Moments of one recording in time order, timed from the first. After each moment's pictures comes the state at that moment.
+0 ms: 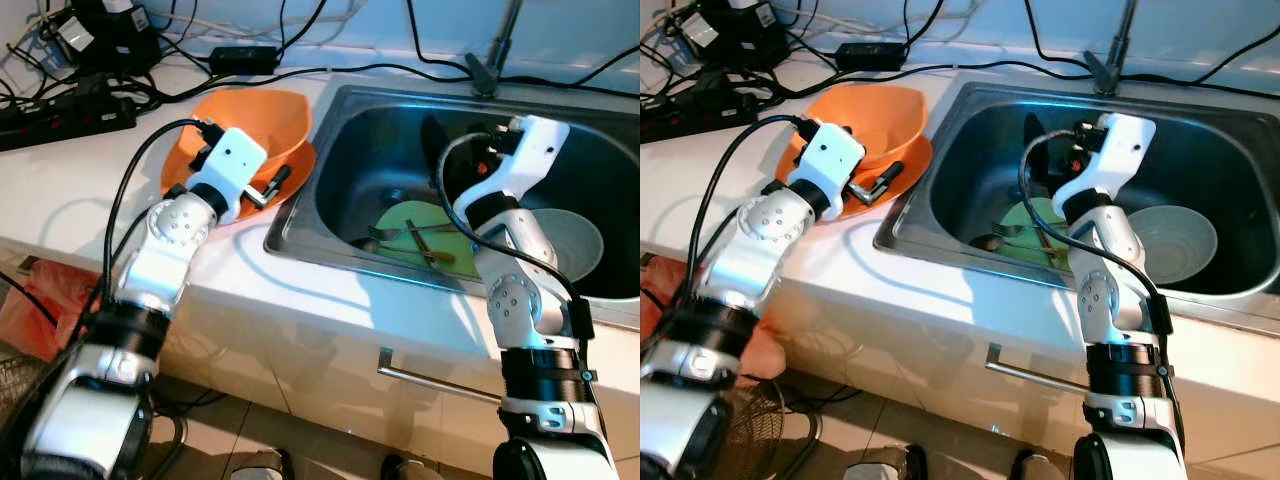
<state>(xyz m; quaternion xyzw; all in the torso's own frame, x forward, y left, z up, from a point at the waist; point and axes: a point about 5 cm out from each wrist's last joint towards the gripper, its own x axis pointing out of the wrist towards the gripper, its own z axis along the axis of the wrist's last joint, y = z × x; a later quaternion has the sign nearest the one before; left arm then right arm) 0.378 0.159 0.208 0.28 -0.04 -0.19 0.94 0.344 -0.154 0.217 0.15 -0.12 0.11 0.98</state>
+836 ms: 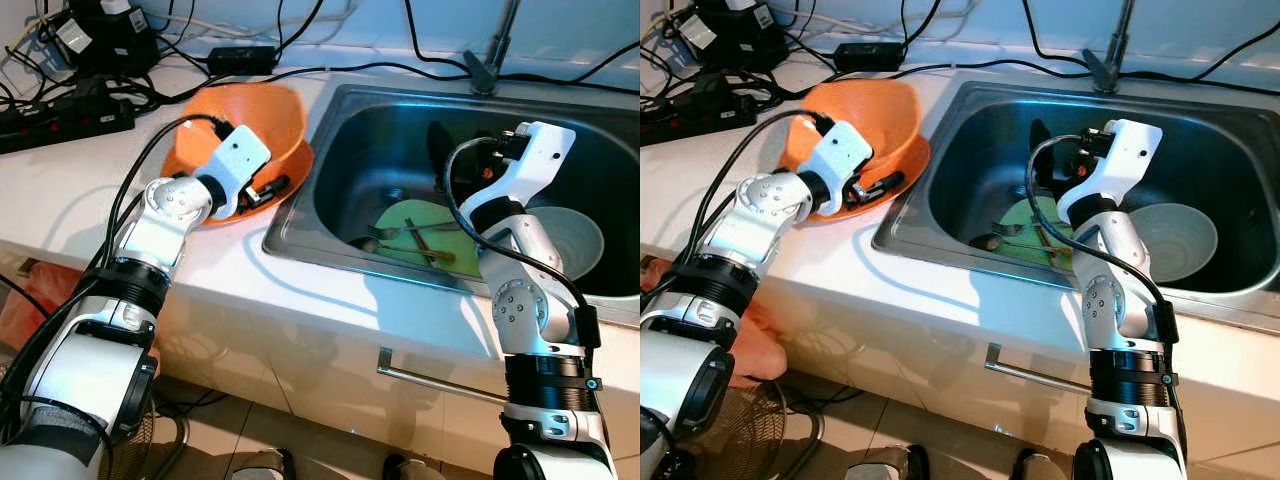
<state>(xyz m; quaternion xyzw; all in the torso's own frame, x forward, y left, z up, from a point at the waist) 0.395 0.165 0.201 0.29 0.04 -0.28 0.91 0.340 -0.159 0.217 0.15 -0.11 0.09 0.98</state>
